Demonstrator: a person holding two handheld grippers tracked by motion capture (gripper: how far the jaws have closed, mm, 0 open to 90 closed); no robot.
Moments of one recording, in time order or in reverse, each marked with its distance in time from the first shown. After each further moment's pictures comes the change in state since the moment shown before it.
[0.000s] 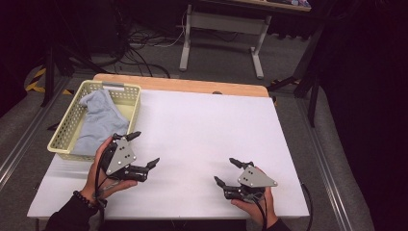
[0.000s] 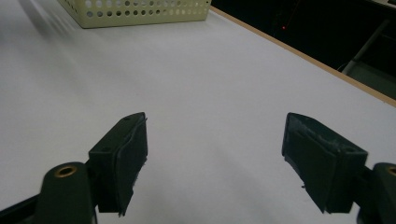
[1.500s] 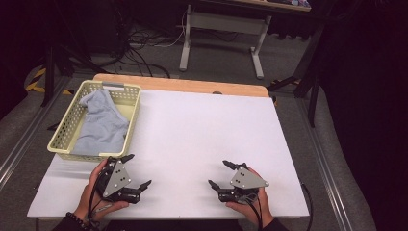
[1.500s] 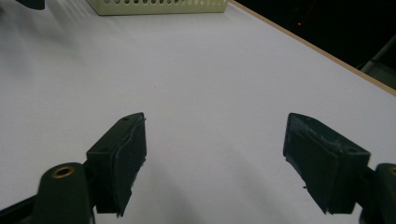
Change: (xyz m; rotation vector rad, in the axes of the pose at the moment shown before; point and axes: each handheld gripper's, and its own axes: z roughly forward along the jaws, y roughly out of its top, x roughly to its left) left arm -0.026 -0.058 -0.012 0.105 -0.027 -0.025; right arm 0.011 0.000 0.012 0.029 0.046 -0.035
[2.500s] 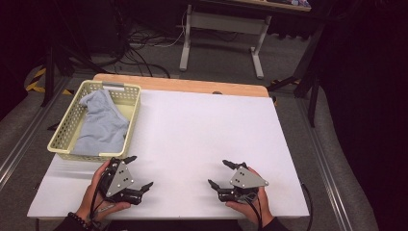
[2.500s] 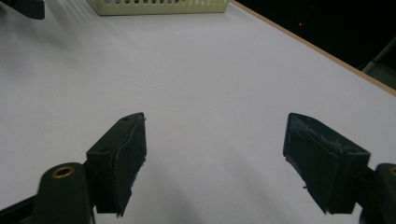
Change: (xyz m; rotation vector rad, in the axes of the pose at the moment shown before) left arm -0.003 -0.001 0.005 0.020 -0.020 0.011; right arm -0.001 0.000 0.001 0.000 0.002 -0.002
